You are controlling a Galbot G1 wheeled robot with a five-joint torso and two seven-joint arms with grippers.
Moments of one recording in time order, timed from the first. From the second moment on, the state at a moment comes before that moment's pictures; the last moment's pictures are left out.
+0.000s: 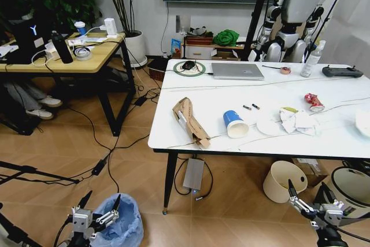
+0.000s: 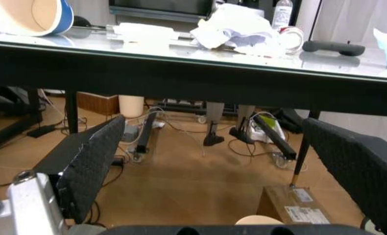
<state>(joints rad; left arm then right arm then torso) 2.02 -1.21 -0.71 -2.09 -0.31 -0.22 0.06 -1.84 1.41 0.90 1.90 0.29 0.42 -0.19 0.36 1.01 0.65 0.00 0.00</state>
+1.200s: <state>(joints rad) 2.01 -1.22 -0.70 -2.07 -0.31 -0.22 0.05 -1.83 1.41 0.89 1.89 0.30 0.41 -0.19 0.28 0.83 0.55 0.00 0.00</state>
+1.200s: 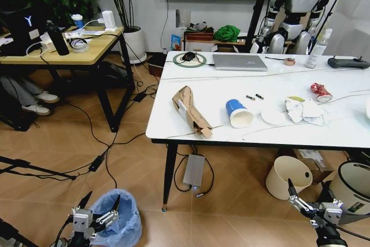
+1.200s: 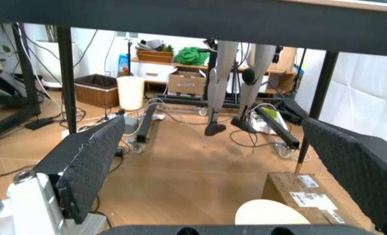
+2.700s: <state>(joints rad) 2.01 -1.22 -0.71 -2.06 -0.31 -0.22 0.05 -1.83 1.41 0.89 1.90 0.30 0.41 -0.19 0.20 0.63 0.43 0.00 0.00</state>
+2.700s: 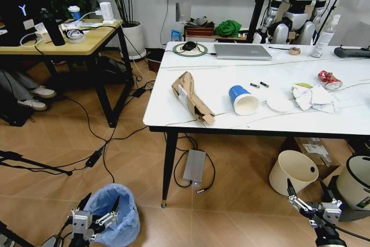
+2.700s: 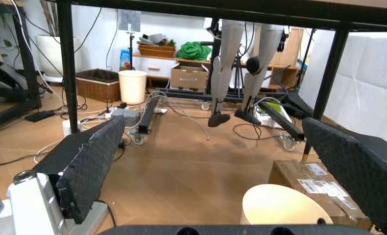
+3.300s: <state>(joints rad) 2.02 -1.26 -0.72 -2.07 -0.28 -0.22 0.05 -1.80 1.40 0.86 1.88 0.29 0.41 -0.19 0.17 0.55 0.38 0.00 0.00</state>
